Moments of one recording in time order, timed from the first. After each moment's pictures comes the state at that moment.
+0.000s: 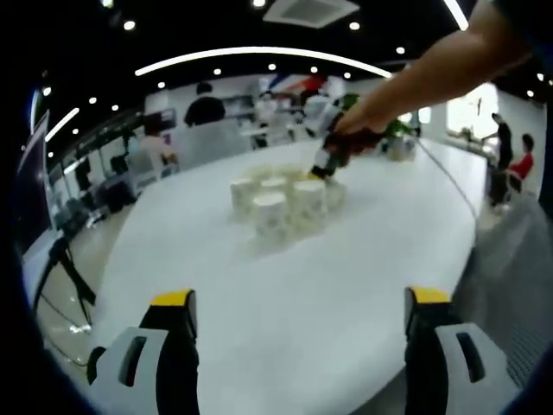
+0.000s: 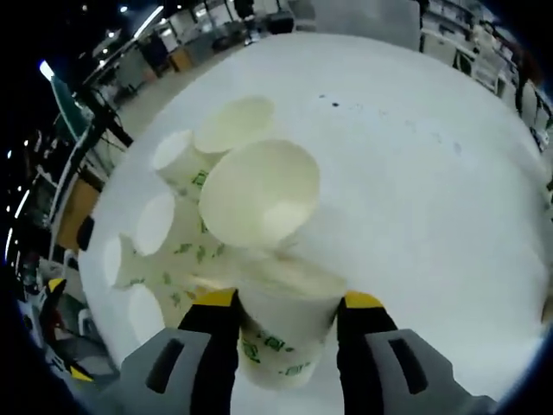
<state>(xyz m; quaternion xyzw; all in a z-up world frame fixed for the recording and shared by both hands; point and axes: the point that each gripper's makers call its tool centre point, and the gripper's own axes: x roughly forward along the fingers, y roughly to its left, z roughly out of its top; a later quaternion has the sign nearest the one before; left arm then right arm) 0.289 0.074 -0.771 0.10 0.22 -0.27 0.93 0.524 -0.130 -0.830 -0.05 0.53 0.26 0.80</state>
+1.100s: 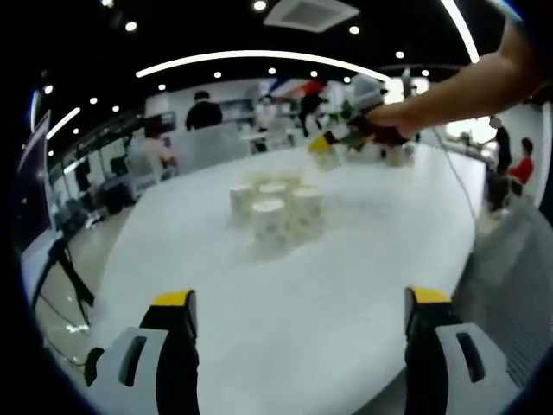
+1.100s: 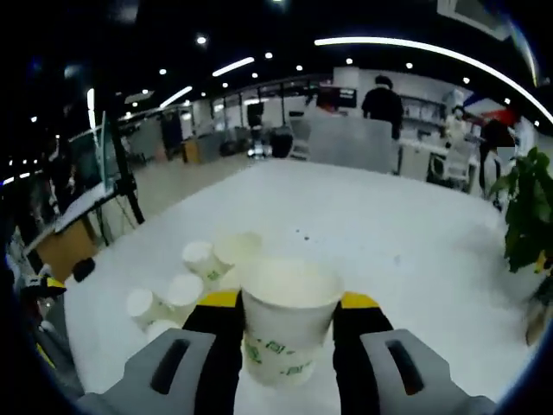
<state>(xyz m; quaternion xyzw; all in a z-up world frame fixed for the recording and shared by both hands) 0.290 0.074 -0.761 0.08 0.21 -0.27 0.94 0.550 -0.154 -0.710 -0.04 0.21 0.26 0.94</state>
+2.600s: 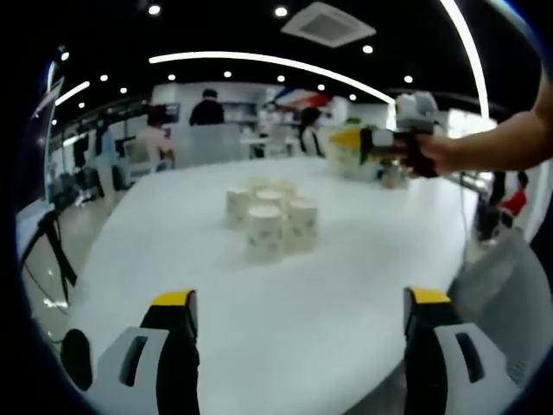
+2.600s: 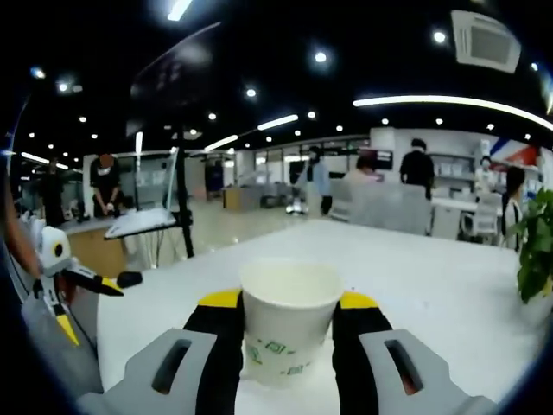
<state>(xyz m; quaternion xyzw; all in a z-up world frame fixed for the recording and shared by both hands) 0.289 0.070 -0.757 0.01 0.21 -0.28 0.94 0.456 -0.114 -0.659 -0.03 0.08 0.36 0.93</state>
